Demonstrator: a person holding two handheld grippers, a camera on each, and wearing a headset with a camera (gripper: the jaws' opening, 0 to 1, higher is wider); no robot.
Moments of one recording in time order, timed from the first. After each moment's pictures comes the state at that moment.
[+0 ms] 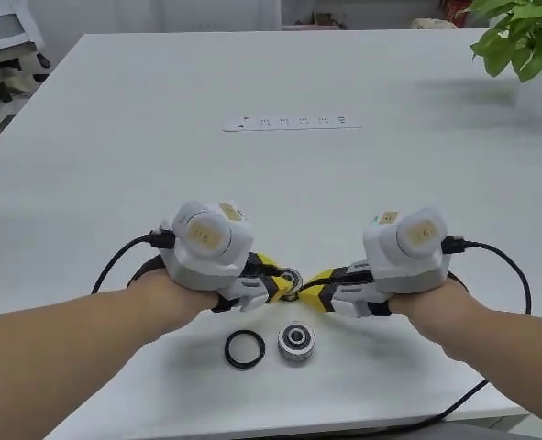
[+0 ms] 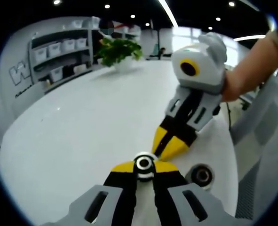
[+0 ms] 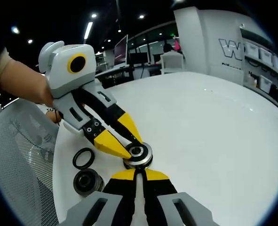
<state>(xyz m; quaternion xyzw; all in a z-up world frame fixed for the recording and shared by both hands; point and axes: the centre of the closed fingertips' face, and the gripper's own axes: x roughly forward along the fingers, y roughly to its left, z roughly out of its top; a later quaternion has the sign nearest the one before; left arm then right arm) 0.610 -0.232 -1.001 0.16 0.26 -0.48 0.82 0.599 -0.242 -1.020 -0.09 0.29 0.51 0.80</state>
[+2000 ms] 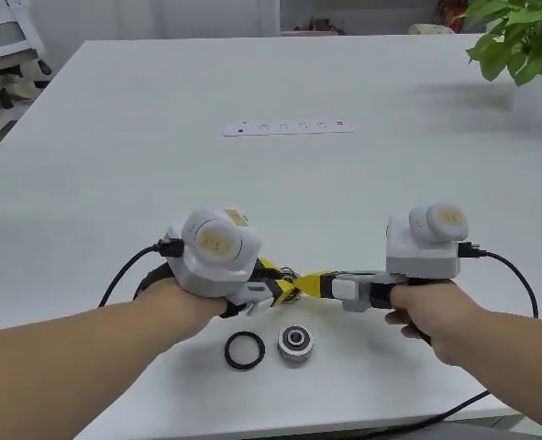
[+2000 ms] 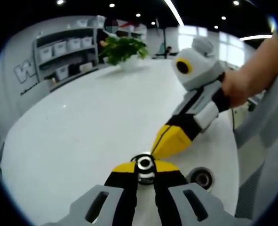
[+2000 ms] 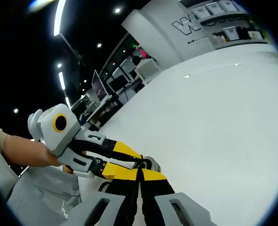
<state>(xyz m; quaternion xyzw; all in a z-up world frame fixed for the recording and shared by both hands) 0.610 -0.233 -1.001 0.16 0.26 -0.45 0.84 0.601 -0.232 -0.994 0.16 0.33 0.46 0.81</state>
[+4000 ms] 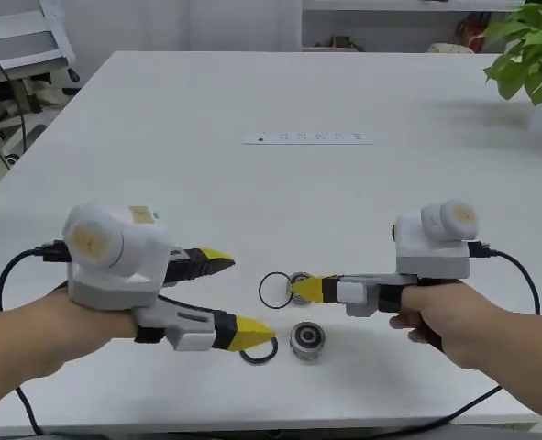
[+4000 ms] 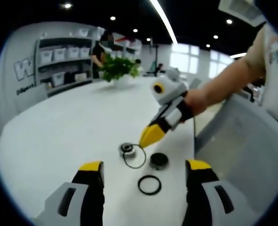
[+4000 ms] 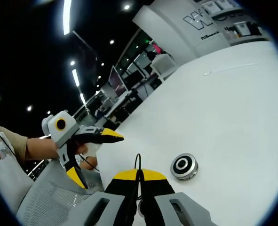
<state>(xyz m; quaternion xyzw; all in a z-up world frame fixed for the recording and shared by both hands) 0.531 -0.171 -0.937 0.09 0.22 -0.51 0.83 0.556 -0.205 -0.962 0.18 0.34 0.53 0.76</state>
